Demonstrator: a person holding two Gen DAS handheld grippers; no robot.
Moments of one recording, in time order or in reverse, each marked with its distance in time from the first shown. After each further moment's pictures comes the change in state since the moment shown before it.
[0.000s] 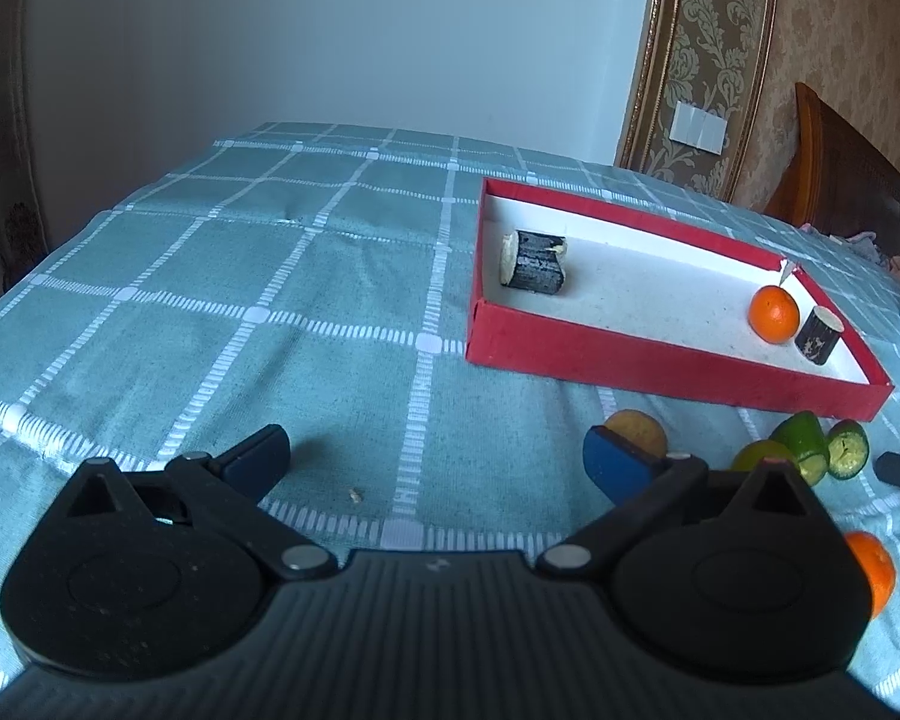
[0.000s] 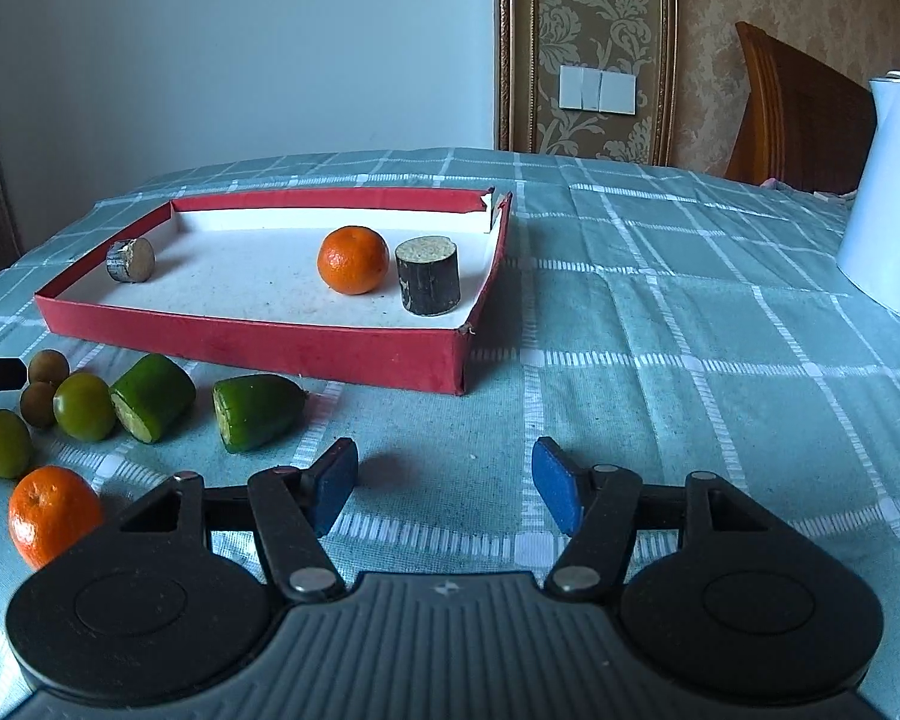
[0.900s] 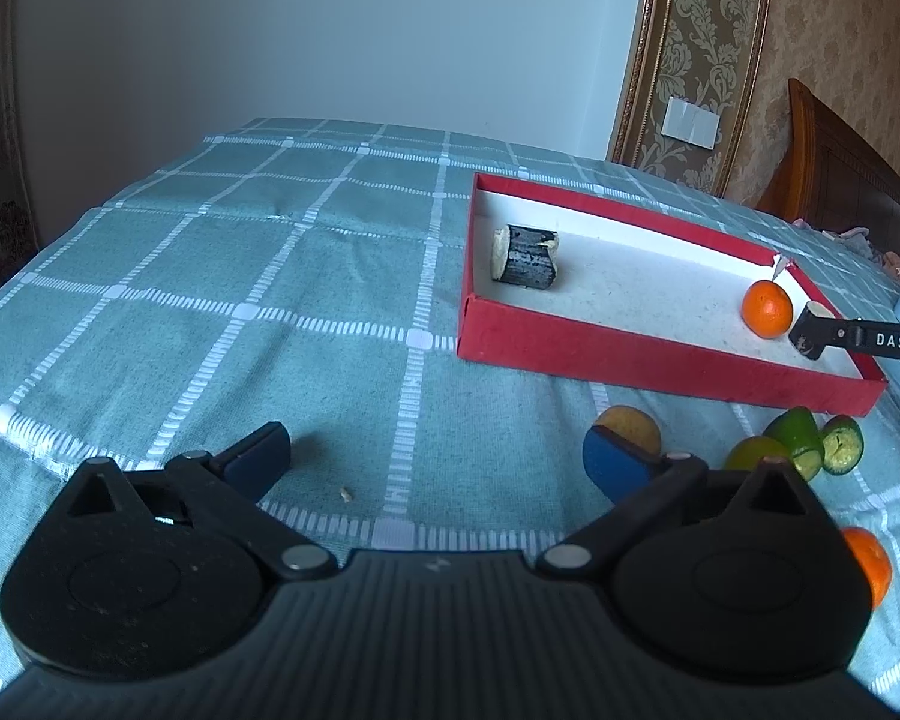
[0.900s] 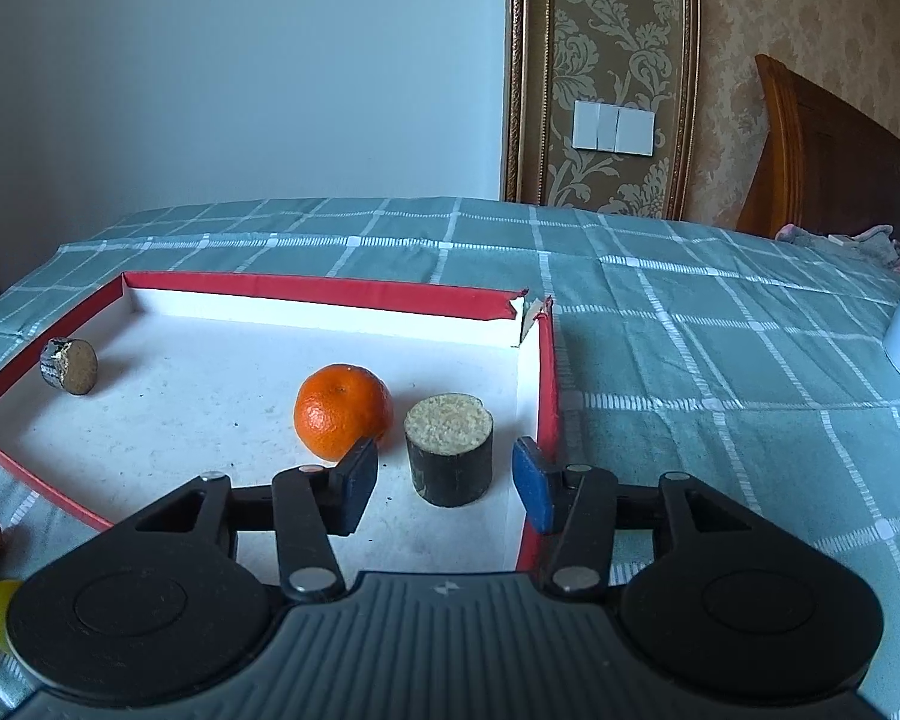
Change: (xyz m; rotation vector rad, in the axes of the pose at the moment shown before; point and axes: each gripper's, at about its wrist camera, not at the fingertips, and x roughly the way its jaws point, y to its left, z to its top) left arm 0.004 -0.003 0.001 0.018 0.016 -0.011; right arm 0.064 0.016 0.070 -0.009 -0.060 -0.026
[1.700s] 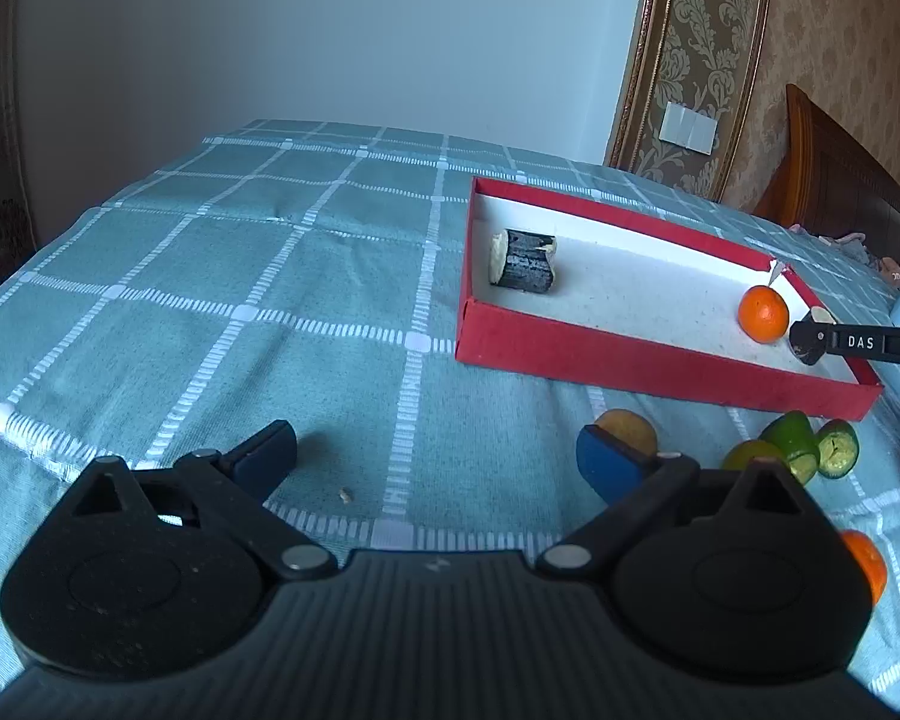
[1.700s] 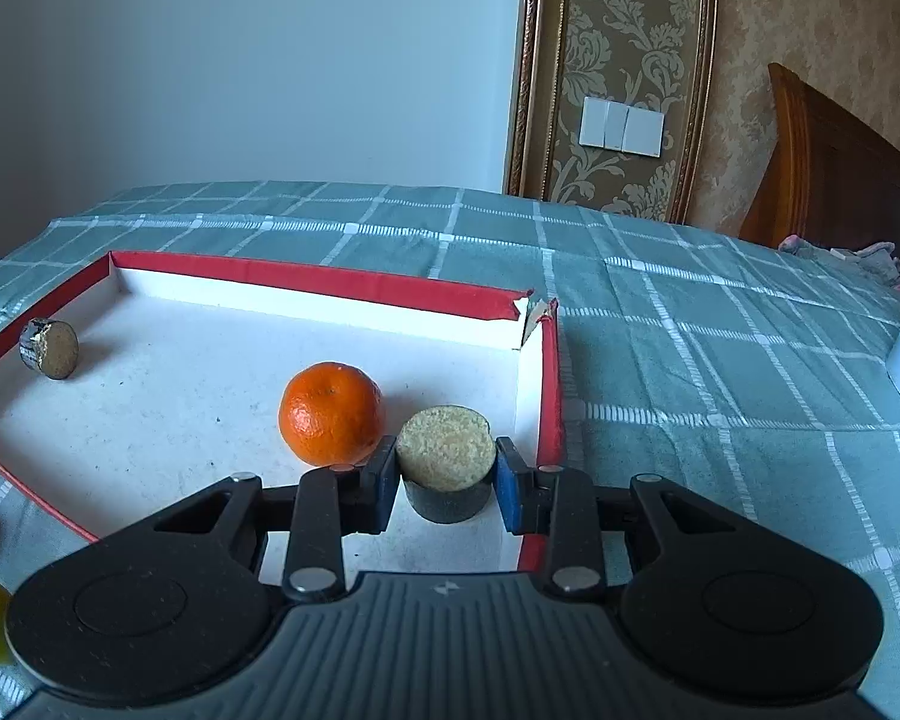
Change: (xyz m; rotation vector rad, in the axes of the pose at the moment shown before) left arm -0.002 0.001 -0.001 -0.008 -0.007 -0.009; right arm 0.021 0.004 0.005 -0.053 0.030 -0.020
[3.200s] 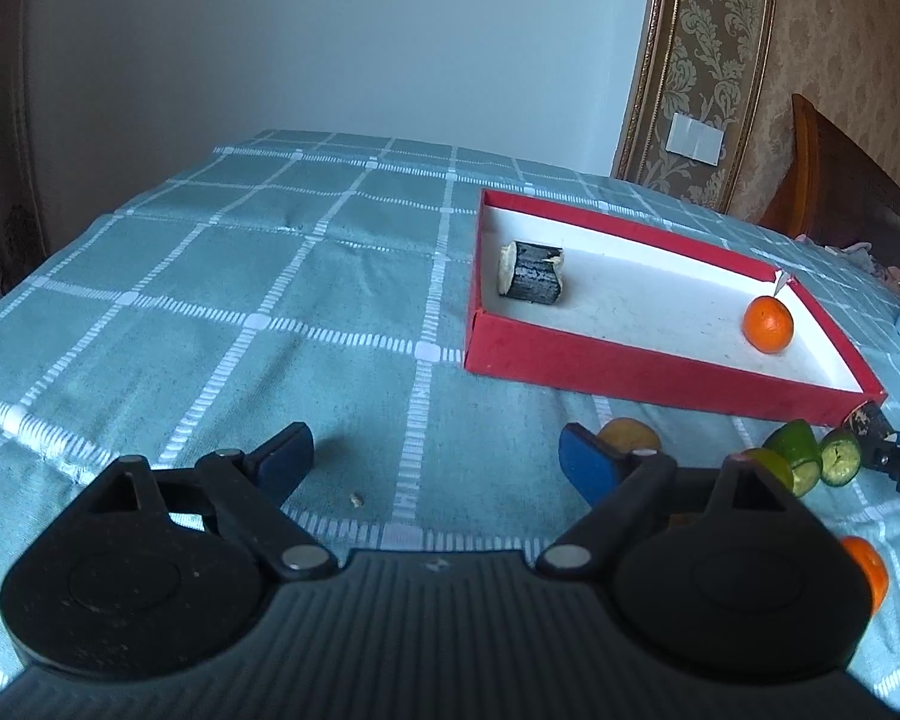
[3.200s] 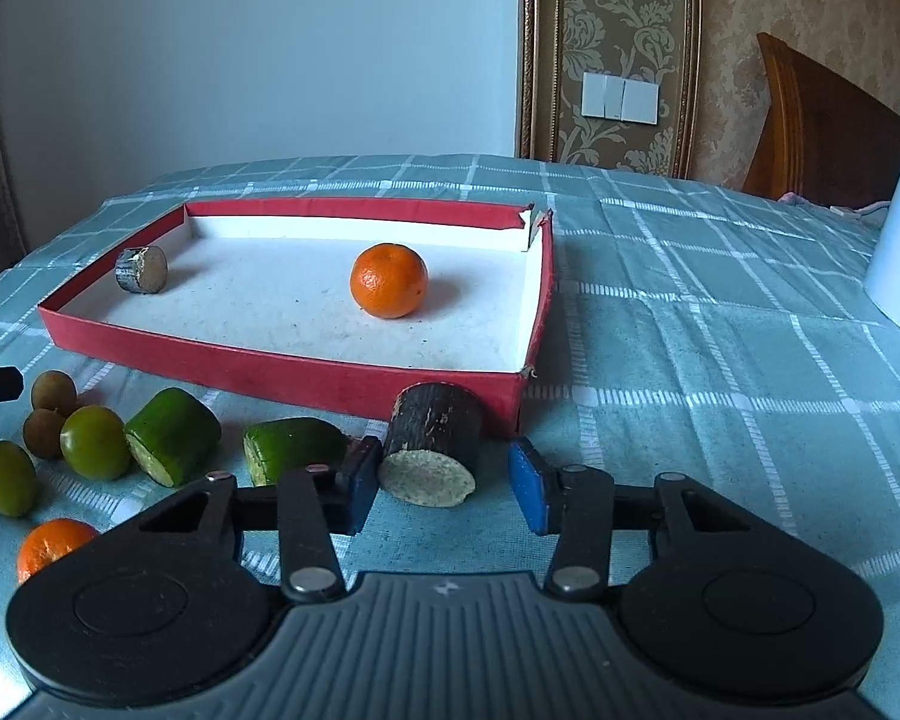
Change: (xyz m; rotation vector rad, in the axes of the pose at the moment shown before) left arm -0.003 0.004 0.000 -0.020 -0.014 0.009; right arm -0.070 0.003 -0.061 0.038 0.027 0.072
